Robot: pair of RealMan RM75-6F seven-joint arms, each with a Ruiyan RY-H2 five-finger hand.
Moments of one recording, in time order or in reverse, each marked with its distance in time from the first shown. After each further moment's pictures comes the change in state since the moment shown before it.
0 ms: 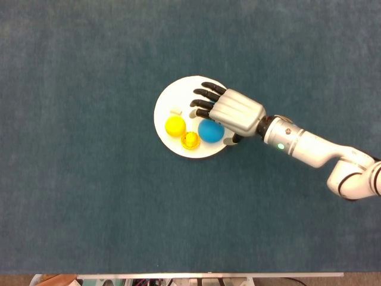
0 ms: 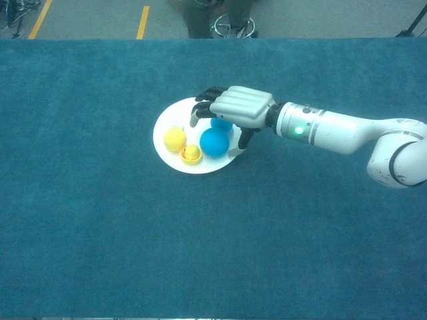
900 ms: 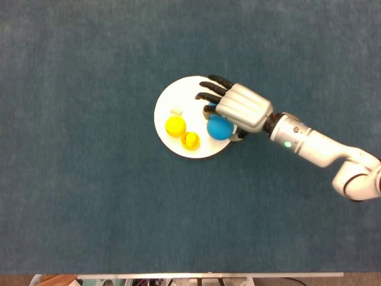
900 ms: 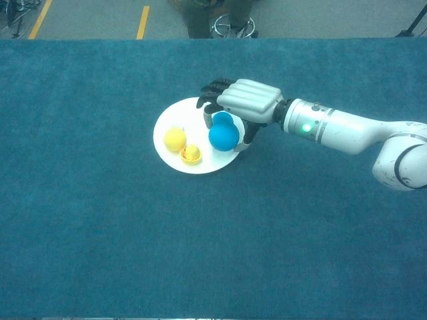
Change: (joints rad) left arm 0.007 -0.008 -0.004 0.020 -0.002 -0.010 -0.015; right arm -0.031 0.014 -0.002 0.008 0.015 0.073 -0.007
